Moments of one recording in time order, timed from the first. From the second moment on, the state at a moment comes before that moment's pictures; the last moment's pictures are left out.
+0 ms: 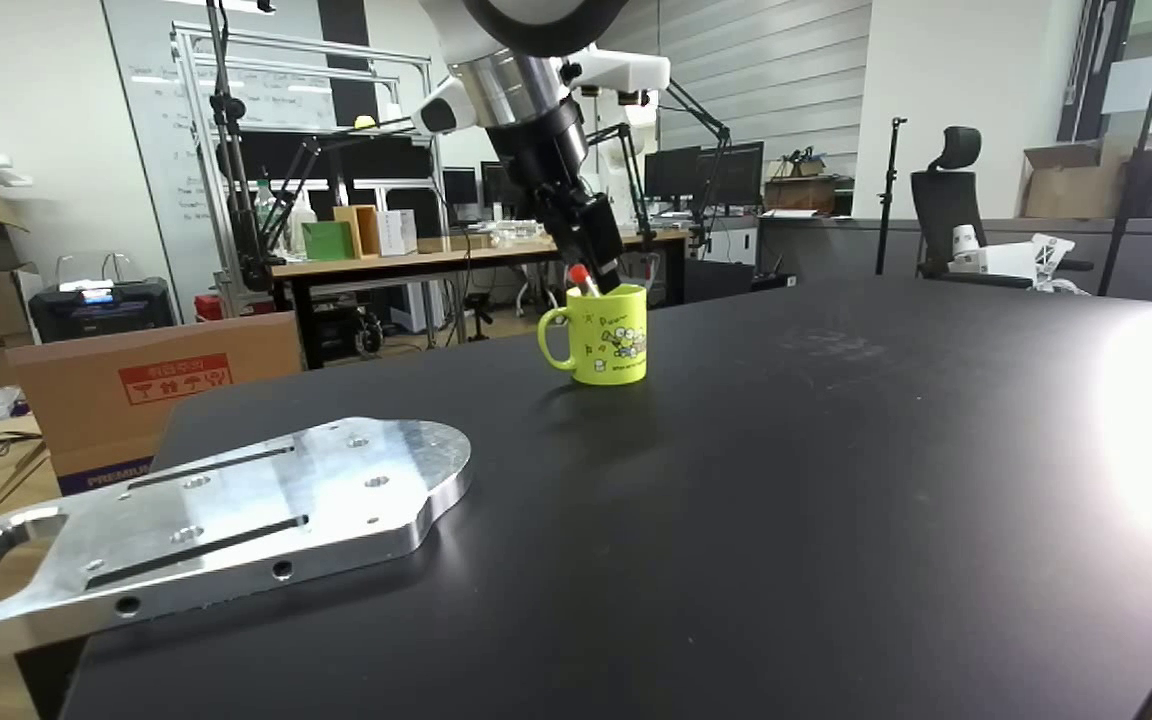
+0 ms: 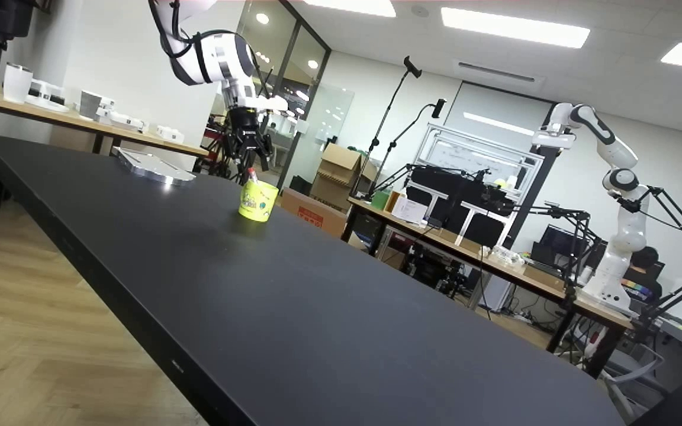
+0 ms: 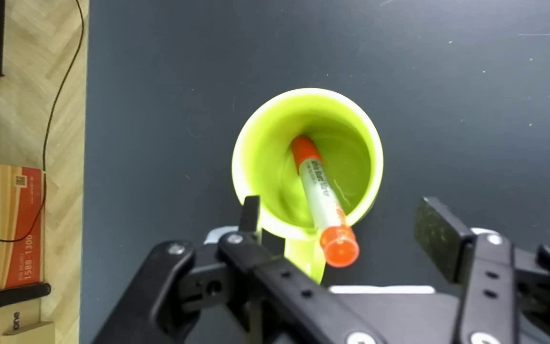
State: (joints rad) arm 0.46 1.21 0.07 -0.67 -0.63 1.82 -0.79
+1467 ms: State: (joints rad) arm 0.45 1.16 0.03 -0.52 -0.46 1.82 -0.82
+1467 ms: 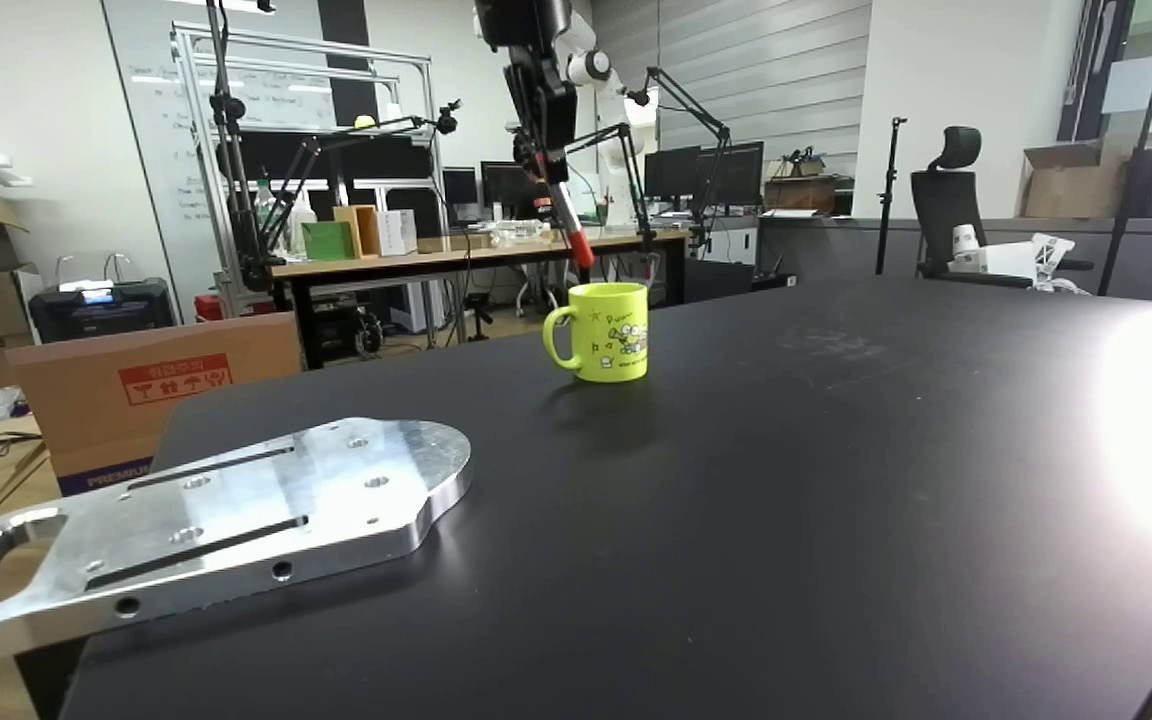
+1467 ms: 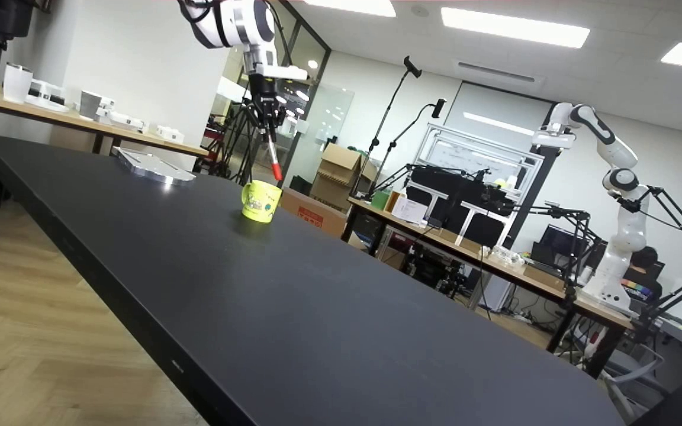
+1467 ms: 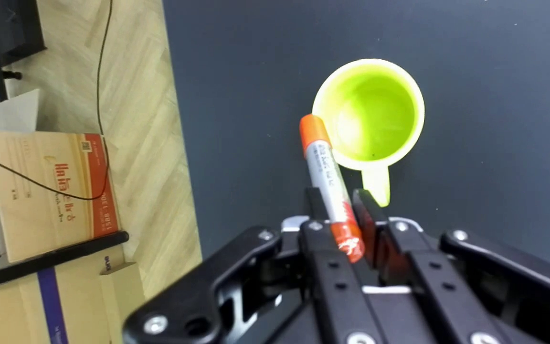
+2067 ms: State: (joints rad) arm 0.40 1.06 -0.07 -0.52 -0.50 1.67 -0.69
